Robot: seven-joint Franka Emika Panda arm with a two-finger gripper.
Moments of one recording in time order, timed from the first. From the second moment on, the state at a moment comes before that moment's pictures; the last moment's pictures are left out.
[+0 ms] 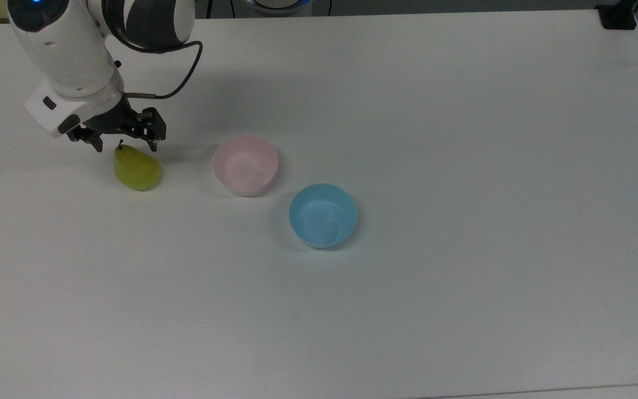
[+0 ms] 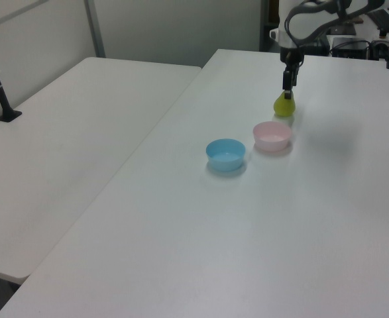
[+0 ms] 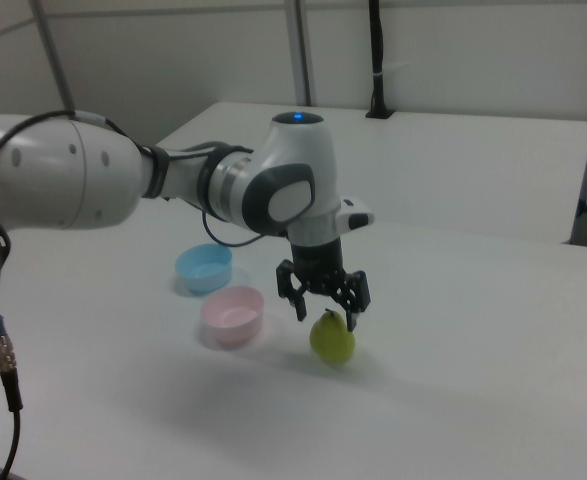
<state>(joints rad) -0.31 0.39 0.00 -1.69 -0.08 2.06 -0.35</state>
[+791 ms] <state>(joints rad) -0.31 0.43 0.00 -1.71 -0.12 2.17 -0.35</state>
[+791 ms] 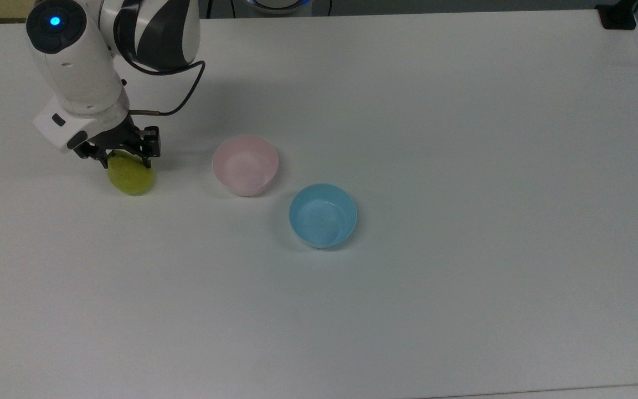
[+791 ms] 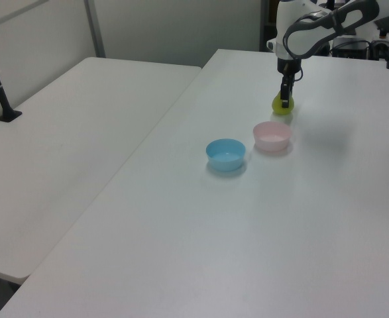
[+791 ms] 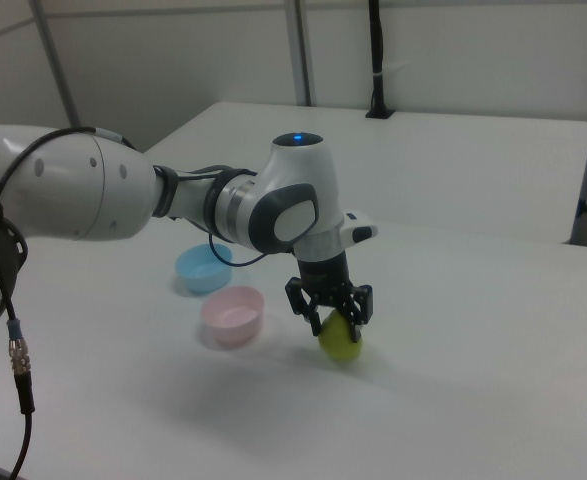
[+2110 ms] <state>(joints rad) -0.06 0.26 0.02 -1.80 -0.12 1.97 -0.08</state>
